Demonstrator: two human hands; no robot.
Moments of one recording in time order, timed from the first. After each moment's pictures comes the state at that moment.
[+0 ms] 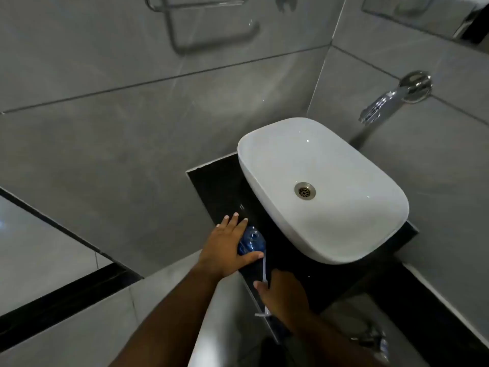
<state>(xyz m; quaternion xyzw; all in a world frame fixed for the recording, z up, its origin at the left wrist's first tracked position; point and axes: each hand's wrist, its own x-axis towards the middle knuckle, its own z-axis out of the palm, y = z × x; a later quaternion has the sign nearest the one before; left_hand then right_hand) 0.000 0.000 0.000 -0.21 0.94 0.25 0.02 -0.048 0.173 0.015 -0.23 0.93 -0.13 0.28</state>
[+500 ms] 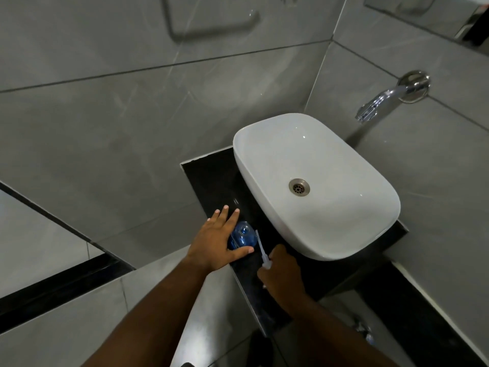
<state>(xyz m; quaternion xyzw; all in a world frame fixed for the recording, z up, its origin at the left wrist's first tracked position) 0.001 -0.001 -0.004 -0.21 0.95 0.25 0.01 -0.076 0.174 0.030 -0.20 0.92 -0.24 0.24</state>
